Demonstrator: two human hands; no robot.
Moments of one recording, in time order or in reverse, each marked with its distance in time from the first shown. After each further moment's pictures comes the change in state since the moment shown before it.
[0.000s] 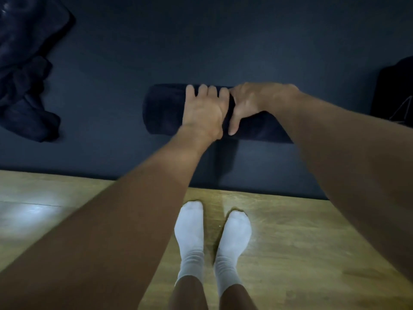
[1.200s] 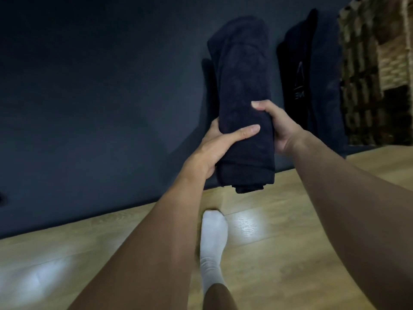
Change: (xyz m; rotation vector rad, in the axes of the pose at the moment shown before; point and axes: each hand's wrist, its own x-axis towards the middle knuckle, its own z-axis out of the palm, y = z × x) left_hand -0.031 0.173 -0.027 -1.734 -0.510 -0.122; right_hand -0.126 0.185 0.104 1.929 0.185 0.079
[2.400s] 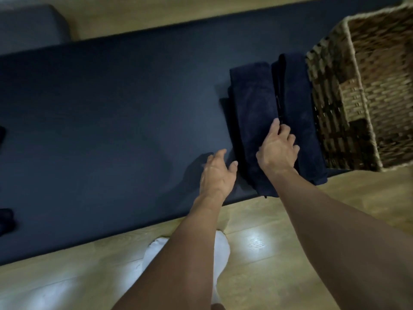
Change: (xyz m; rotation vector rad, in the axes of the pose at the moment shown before) left_hand 0.011 -0.005 0.048 0.772 0.375 0.113; right_hand 0.006 -0.002 -0.028 -1.328 0.831 -0.196
